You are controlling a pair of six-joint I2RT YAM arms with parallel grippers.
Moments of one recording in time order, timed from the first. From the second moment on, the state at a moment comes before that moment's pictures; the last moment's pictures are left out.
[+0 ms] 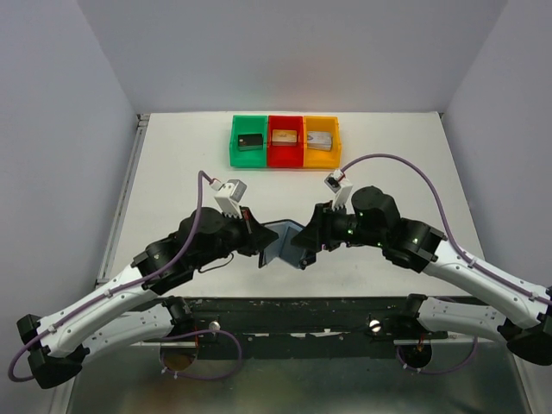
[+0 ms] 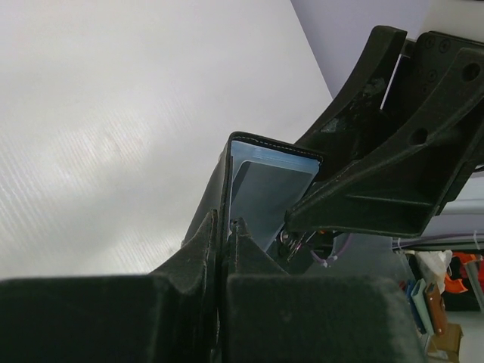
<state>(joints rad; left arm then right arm) -0.97 0.76 0.83 -0.38 -0.04 -0.78 0.95 1.01 0.97 -0.40 -0.17 0.68</state>
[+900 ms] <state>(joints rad) -0.96 0.62 0.81 -0.35 -0.06 -0.87 0.93 0.98 0.88 -0.29 -0.31 0.69</state>
